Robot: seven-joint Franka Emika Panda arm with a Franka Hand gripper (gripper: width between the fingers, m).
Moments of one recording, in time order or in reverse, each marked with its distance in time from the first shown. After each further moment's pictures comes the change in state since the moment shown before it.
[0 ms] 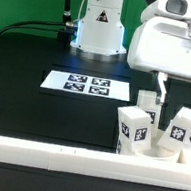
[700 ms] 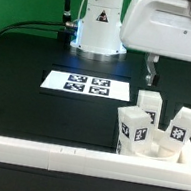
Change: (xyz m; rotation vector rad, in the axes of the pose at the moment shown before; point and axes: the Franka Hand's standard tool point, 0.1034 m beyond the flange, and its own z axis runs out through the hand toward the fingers) arm 0.013 0.023 -0.013 0.023 -0.392 0.116
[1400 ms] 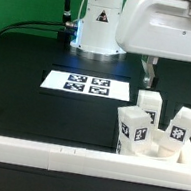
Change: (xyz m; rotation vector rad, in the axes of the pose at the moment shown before) arm 0.004 0.008 0.001 0.013 -0.008 -0.276
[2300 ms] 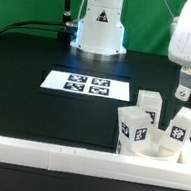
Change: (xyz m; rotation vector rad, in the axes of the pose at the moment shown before) arm 0.019 -0.025 0.001 -0.103 -0.013 -0.543
